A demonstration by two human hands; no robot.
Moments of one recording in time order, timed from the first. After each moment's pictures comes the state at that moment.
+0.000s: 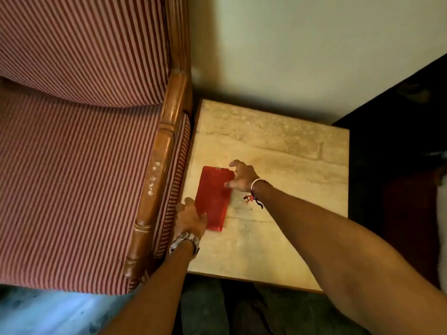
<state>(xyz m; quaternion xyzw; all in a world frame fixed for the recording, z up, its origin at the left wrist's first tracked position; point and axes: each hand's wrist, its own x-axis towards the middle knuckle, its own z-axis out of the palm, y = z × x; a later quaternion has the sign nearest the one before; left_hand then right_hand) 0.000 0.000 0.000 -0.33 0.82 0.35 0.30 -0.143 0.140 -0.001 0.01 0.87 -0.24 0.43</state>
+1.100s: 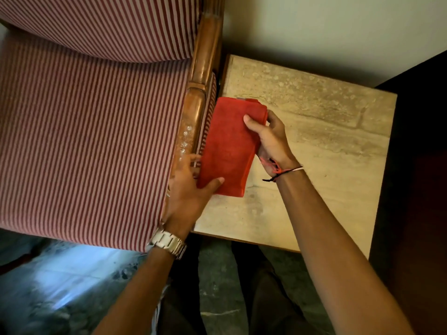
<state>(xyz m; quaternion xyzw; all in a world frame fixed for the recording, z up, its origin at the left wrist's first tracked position) 0.018 -0.069 0.091 -0.30 0.80 0.51 0.14 -0.116 0.078 0.062 0.24 0.57 -0.75 0.23</state>
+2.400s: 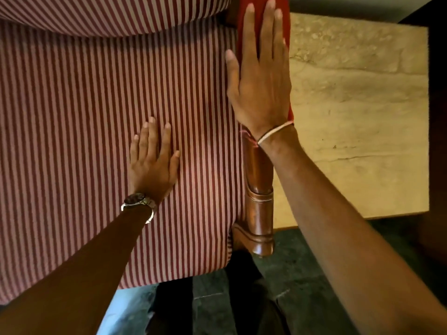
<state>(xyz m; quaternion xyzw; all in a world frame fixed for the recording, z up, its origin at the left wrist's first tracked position) 0.005 -0.319 -0.131 0.06 1.00 0.08 0.02 -0.119 -0.114 0.025 0.02 1.00 -0.05 -0.03</state>
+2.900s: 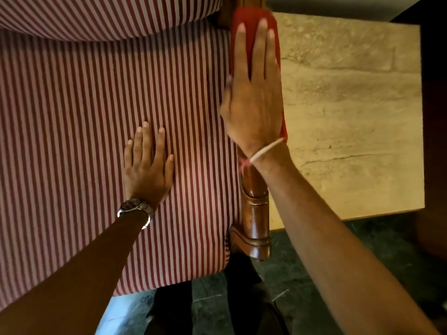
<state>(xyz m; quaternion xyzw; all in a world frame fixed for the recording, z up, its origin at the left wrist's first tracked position) 0.007 -0.321 -0.139 0.06 1.00 0.07 -0.01 -0.094 -0.115 0.024 0.02 1.00 -0.07 -0.02</state>
